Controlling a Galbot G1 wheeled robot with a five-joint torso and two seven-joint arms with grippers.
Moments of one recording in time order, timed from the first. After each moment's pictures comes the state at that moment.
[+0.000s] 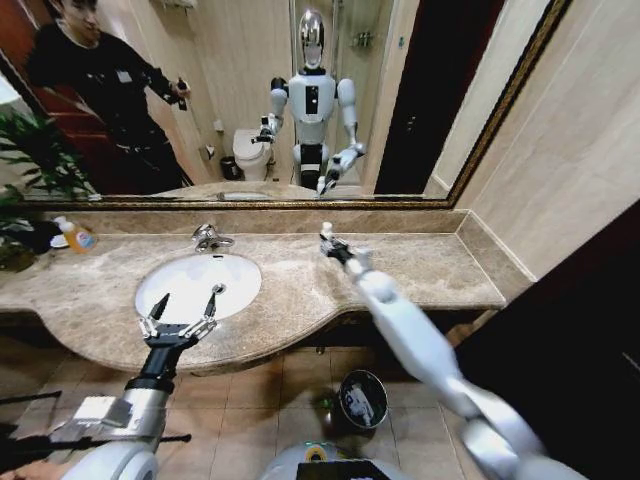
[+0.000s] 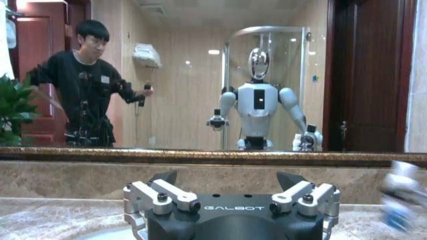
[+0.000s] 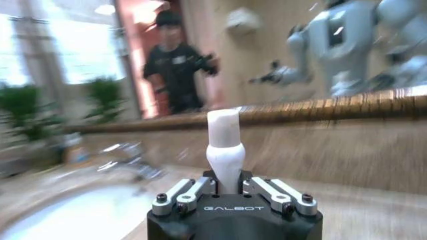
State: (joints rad) left arm 1.84 -1.36 -0.82 -2.47 -0.37 0.04 0.05; right arm -0.85 0.99 0.17 1.73 0.75 -0.19 -0.31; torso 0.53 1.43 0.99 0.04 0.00
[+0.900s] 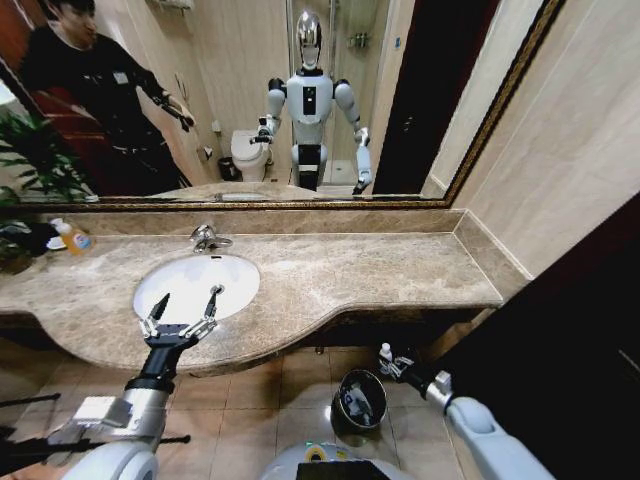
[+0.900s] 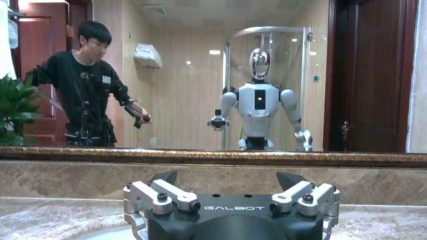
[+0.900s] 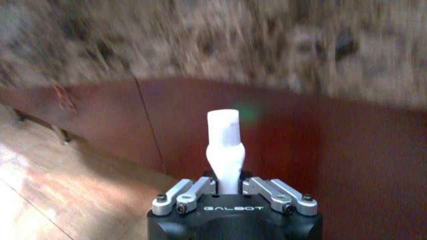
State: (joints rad) left arm 1.84 -1.36 -0.82 -2.47 -0.37 0.04 0.05; right arm -1.25 1.11 0.39 1.07 0.32 0.30 -0.54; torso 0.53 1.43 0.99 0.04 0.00
